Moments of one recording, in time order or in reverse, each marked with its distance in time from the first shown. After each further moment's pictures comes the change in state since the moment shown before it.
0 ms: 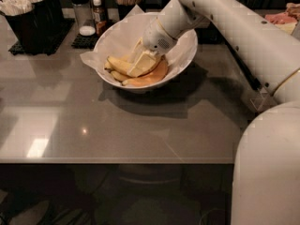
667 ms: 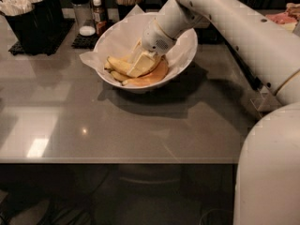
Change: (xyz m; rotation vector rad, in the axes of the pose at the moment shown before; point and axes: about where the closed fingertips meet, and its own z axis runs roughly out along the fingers) arm 0.000 0.004 0.000 0.017 0.039 0.013
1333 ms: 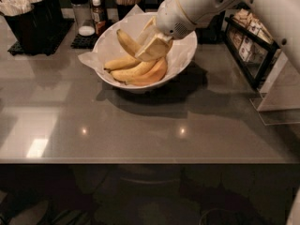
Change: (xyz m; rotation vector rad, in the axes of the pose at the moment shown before) arm -0.028 0.016 -0.075 0.130 -0.092 -0.087
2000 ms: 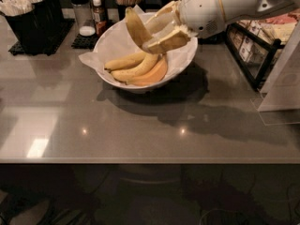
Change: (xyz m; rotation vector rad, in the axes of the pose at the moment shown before) arm -0.041 0.045 -0.074 0.069 -0.300 -0.114
